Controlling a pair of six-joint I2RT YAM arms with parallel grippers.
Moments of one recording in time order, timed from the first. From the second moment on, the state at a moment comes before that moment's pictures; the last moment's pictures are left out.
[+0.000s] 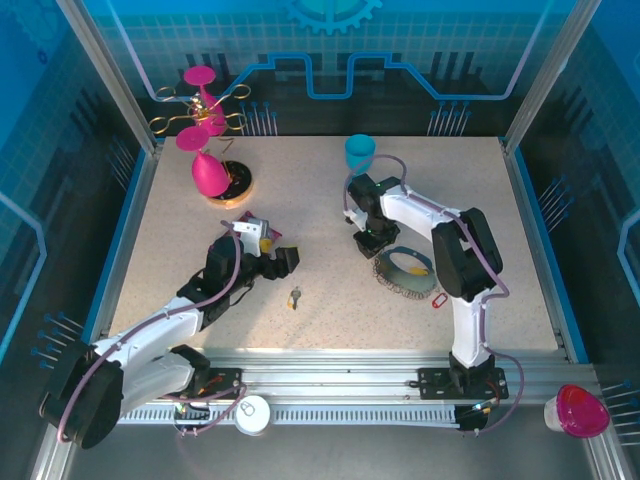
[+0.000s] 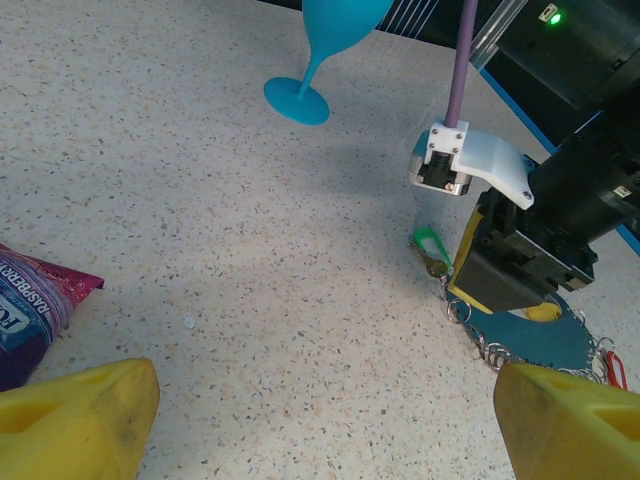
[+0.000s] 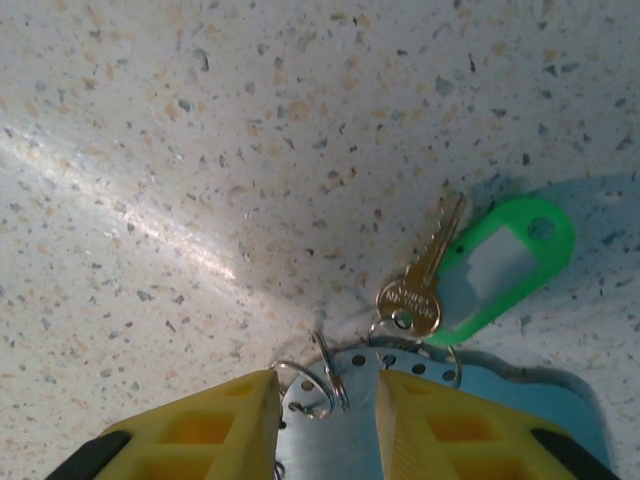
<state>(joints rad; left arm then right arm) -0.46 1.03 0.42 0.23 0.13 -0.42 0.49 2.04 1.54 -1.06 0.03 -0.14</state>
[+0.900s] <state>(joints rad) -0.46 1.03 0.41 0.23 0.13 -0.43 0.48 2.08 1.55 -1.08 0.03 -0.15</state>
